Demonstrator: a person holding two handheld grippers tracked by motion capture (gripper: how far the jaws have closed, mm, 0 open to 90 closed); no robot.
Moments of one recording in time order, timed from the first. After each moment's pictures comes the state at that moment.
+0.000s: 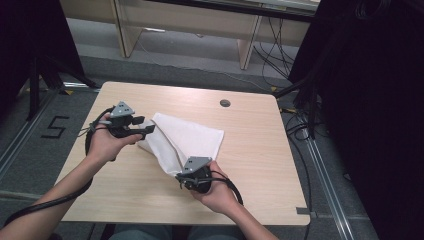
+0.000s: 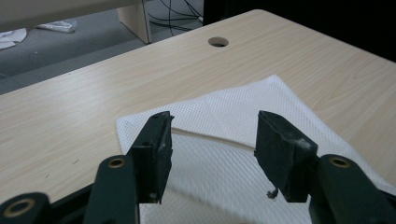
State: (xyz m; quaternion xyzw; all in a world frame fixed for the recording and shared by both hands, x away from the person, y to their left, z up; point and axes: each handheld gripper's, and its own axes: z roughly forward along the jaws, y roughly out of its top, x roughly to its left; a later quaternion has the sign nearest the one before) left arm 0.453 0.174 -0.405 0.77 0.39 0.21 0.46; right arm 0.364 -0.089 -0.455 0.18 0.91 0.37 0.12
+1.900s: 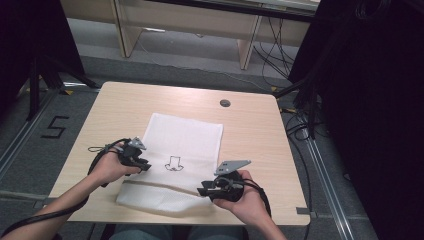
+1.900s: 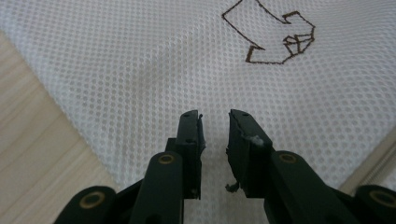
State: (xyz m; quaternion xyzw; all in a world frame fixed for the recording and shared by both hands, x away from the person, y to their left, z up) left arm 0.425 0.178 -0.484 0.89 0.33 0.07 0.29; right arm 0.338 -0.168 -0.428 0.30 0.87 0.39 0.03
